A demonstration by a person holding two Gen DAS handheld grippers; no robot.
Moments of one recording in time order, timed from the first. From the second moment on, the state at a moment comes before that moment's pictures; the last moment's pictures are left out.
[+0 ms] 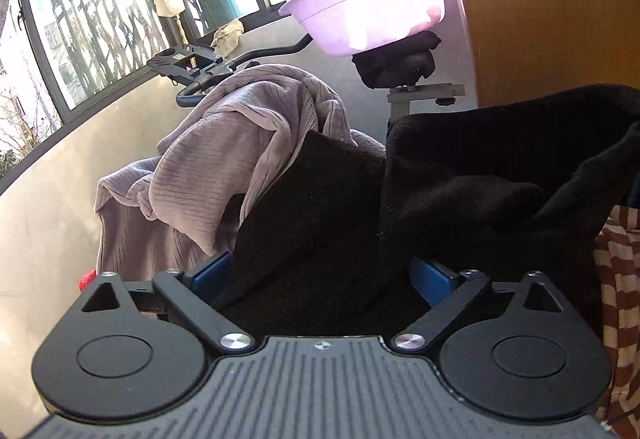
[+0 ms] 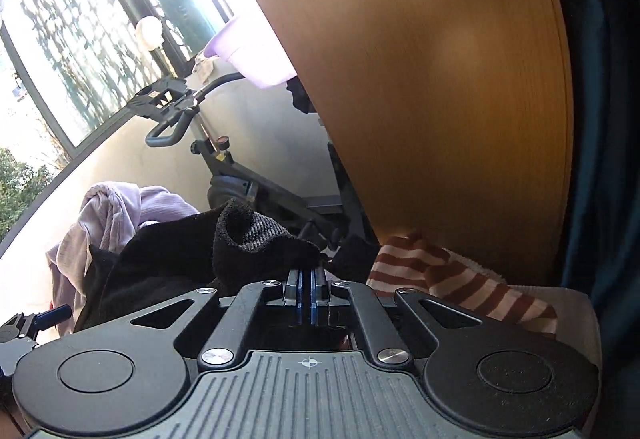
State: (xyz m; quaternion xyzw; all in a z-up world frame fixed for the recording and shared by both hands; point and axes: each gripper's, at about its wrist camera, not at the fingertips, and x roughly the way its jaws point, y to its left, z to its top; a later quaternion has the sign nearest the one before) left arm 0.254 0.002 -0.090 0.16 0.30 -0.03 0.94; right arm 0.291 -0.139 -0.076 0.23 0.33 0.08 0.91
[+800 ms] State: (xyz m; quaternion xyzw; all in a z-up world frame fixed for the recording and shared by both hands) left arm 0.182 0.041 0.037 -0.05 0.16 -0.02 0.99; right arm 0.324 -0.090 -0.033 0.21 0.32 0.23 0.90
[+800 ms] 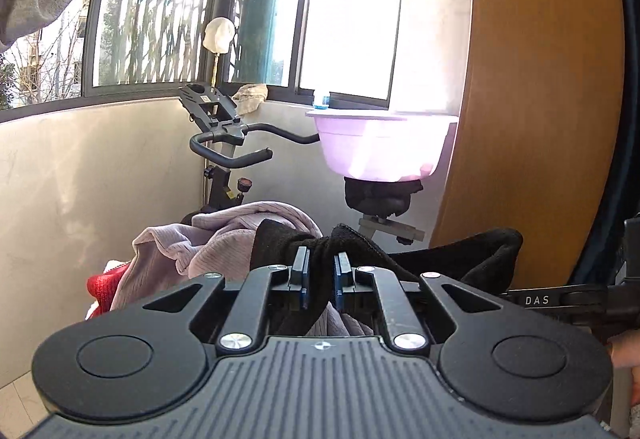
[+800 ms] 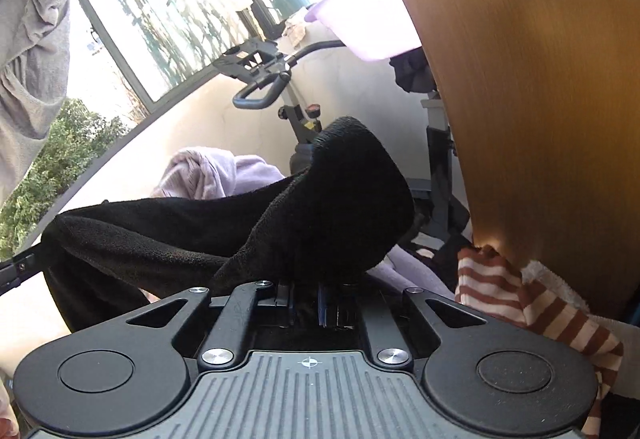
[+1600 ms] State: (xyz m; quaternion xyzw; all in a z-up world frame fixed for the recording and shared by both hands) left arm 0.057 0.058 0.159 -0.08 -0.04 0.03 1.00; right arm 0.267 -0.182 0.173 0.26 0.12 0.30 0.91
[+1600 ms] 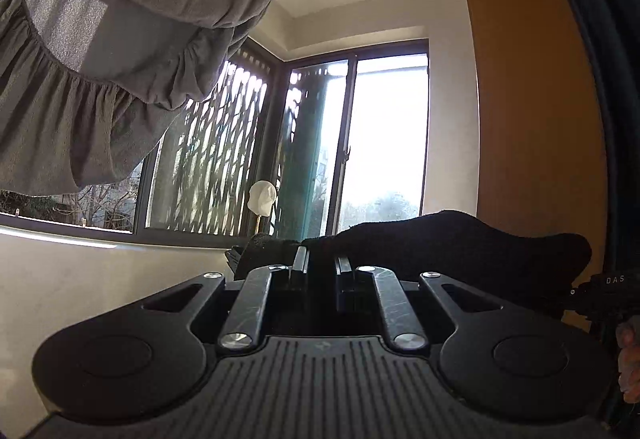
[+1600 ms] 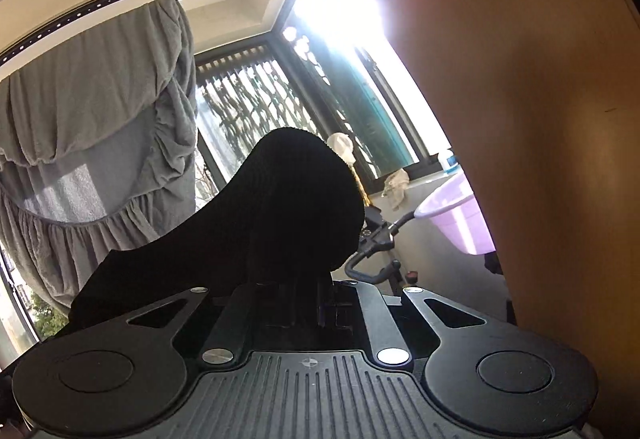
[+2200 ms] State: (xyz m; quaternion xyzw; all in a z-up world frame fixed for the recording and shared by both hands) left arm 0.148 0.069 0.106 -0.15 0.10 -0.01 0.98; right arm 0.253 -0.160 0.162 0.19 0.15 0.33 0.91
